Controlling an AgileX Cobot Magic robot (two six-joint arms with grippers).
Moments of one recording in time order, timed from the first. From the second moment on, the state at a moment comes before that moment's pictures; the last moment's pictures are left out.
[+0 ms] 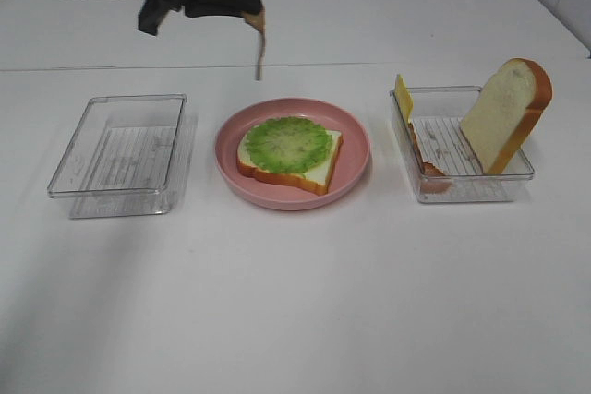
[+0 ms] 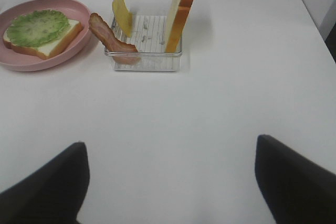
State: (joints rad) left arm -0.27 2.01 -1.60 -1.14 0.78 0.40; right arm 0.01 -0.01 -0.50 0.07 1.07 -0.05
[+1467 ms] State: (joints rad) left arm -0.35 2.30 -1.60 -1.53 0.87 0.71; right arm 0.01 -0.01 -0.50 0.07 1.07 -0.05
